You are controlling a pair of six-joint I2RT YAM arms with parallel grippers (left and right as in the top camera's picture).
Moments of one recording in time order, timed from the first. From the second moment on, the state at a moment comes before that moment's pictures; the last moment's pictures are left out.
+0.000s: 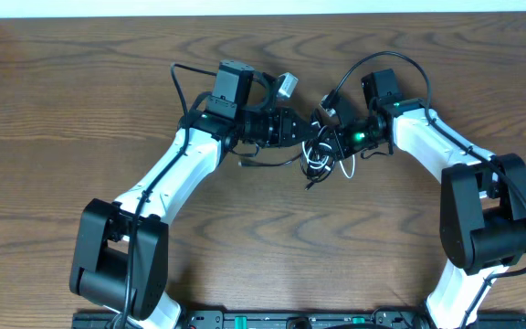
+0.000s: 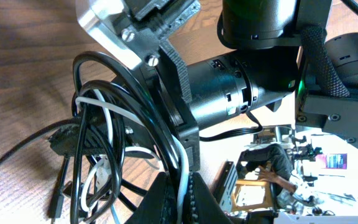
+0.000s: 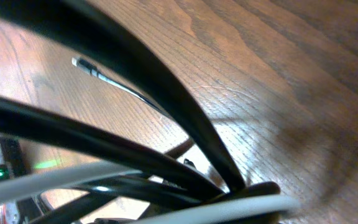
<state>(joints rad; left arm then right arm) -0.36 1.75 1.20 -0.27 0.96 -0.49 0.24 1.96 1.26 -0.57 -0.75 -0.15</state>
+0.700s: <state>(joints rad) -0.33 1.75 1.20 -0.39 0.59 -1.23 0.13 1.76 1.26 -0.74 -0.82 -0.30</state>
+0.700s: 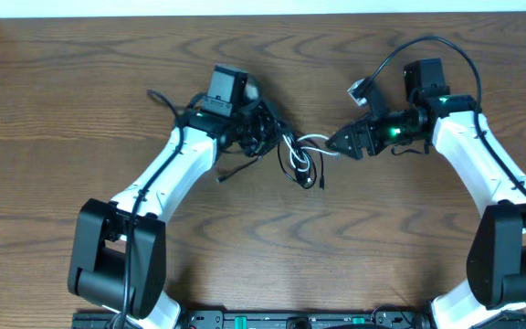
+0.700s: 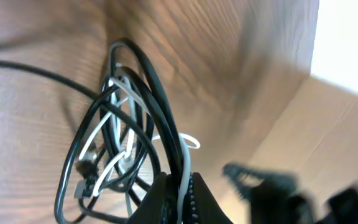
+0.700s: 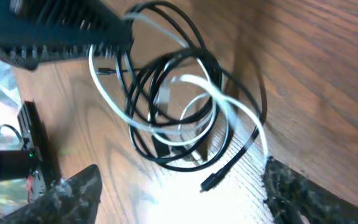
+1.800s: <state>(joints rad) -0.37 1.75 1.20 -0.47 0.60 -1.67 0.33 1.85 1.26 -0.61 -0.73 -0.35</state>
